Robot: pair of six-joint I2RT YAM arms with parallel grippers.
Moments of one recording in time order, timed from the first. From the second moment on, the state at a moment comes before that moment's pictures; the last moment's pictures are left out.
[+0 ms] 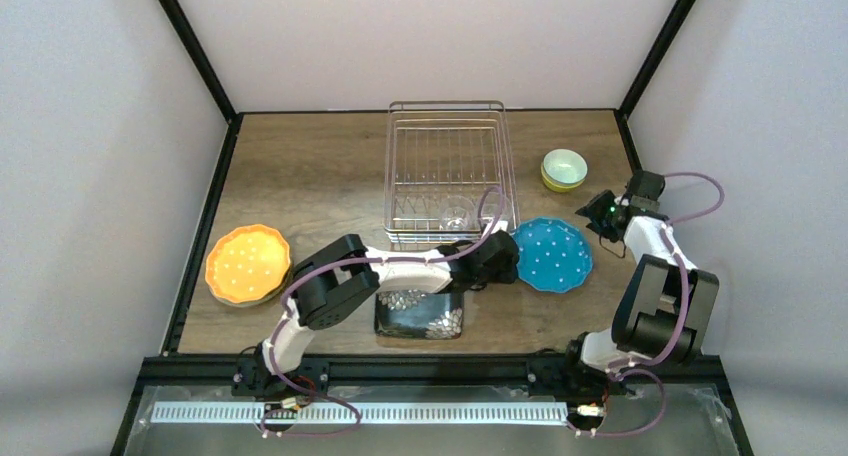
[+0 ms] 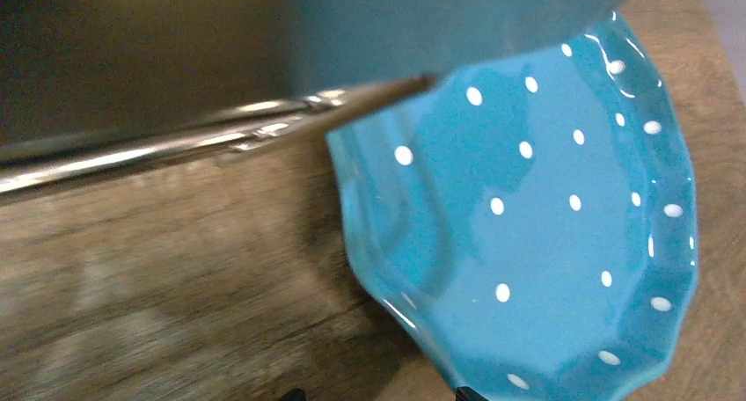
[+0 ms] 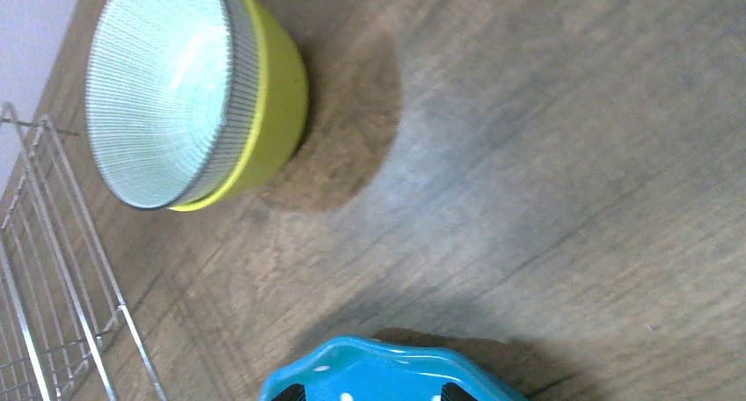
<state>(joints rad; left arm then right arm) -1.15 2.12 1.38 -0.03 -0.16 -0.85 -0.37 1.45 0.81 -0.30 -0.28 0.59</state>
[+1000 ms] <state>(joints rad) -1.19 1.86 1.31 -0.15 -0.22 -0.83 0.02 1.24 0.83 -0.46 -0.18 0.49</state>
